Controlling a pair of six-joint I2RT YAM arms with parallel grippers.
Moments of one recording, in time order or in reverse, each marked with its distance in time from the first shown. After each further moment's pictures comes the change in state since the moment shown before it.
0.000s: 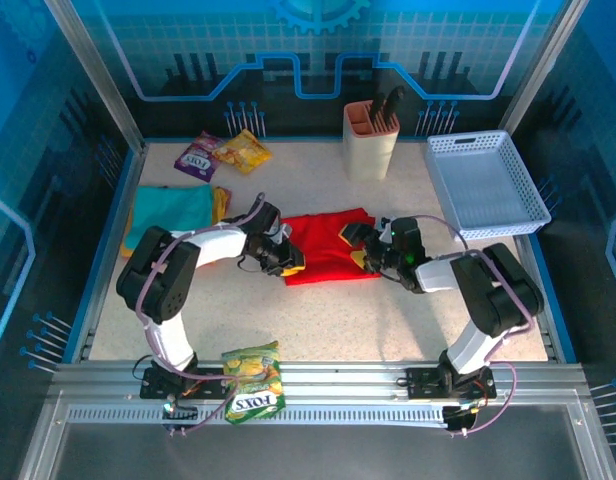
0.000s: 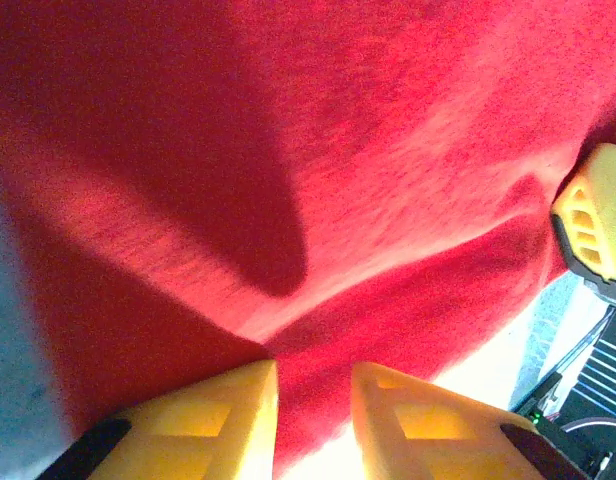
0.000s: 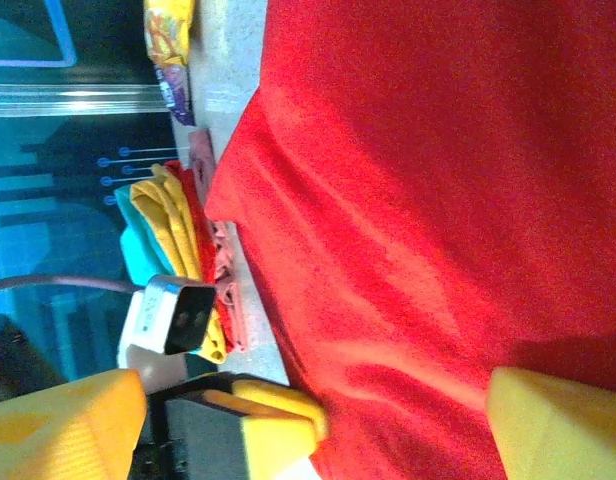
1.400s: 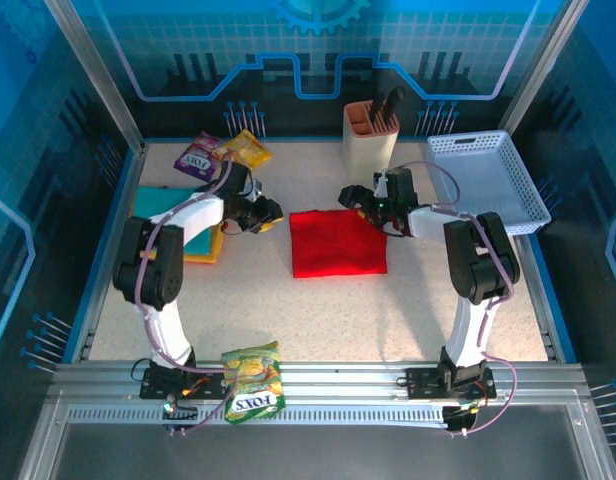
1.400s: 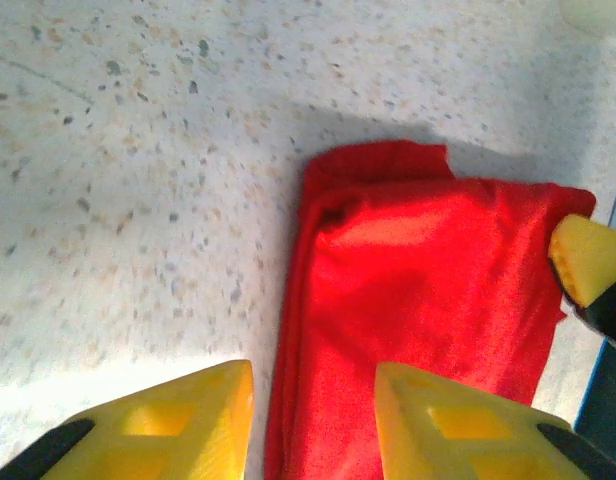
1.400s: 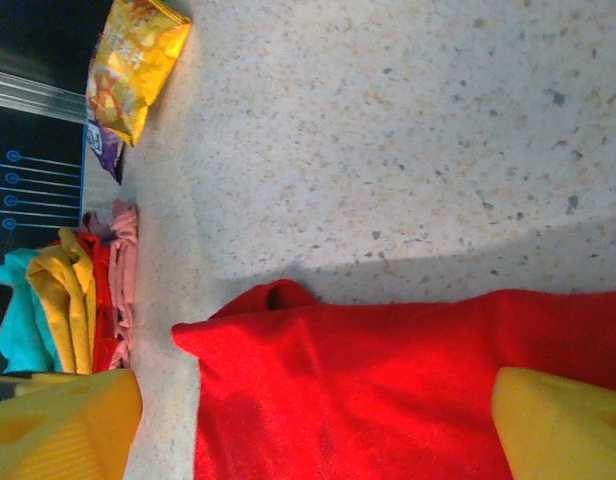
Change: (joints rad) left arm 0.214 0.055 0.251 -0.056 -0.098 0.049; right arm -0.097 0.257 0.571 -0.459 0.018 -0.469
